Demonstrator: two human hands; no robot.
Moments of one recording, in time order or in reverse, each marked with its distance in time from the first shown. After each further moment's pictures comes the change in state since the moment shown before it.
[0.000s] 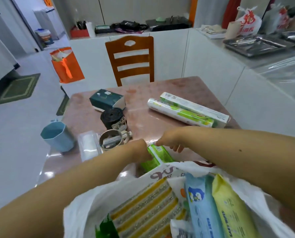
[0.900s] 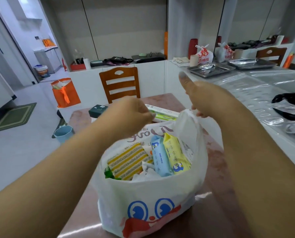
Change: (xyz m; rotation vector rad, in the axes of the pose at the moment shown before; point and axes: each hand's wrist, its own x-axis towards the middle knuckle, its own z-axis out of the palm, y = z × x) left_hand -0.299 0.078 -0.022 -0.193 0.497 0.406; right_hand -0.352 0.065 0.017 0.181 0.886 -0.218
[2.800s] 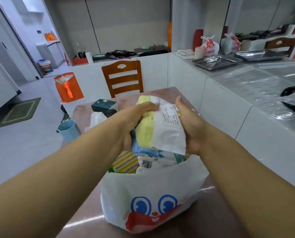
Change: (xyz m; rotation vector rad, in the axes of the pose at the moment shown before) left_hand 0.010 -0.021 0.025 -1.083 -0.317 -0.549; right_hand 0.007 0.031 0.095 1.419 -0.708 0.306
